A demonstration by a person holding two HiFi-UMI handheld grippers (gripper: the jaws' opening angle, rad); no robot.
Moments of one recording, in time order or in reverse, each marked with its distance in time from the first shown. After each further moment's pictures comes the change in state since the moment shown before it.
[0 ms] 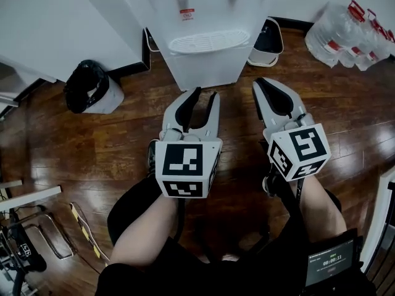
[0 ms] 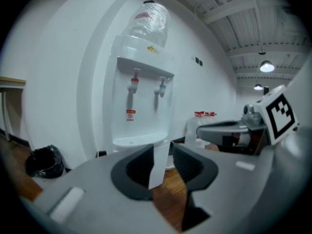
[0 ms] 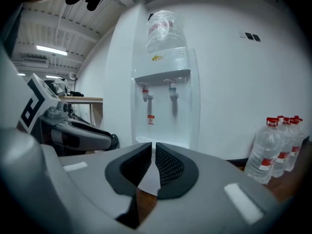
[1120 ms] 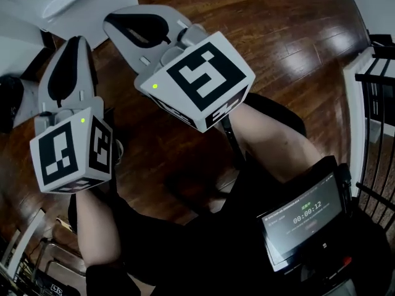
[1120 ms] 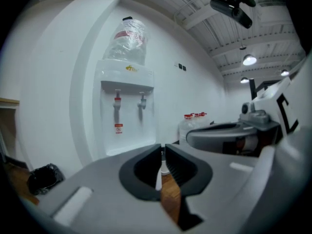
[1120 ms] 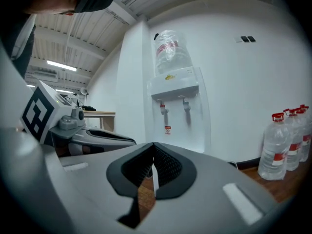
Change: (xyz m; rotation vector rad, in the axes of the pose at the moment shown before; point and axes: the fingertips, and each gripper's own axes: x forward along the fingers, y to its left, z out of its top) left arm -0.015 -0.055 0.020 0.150 -0.071 -0.072; right arm -0.040 0.036 0.009 0.057 -0.134 0.107
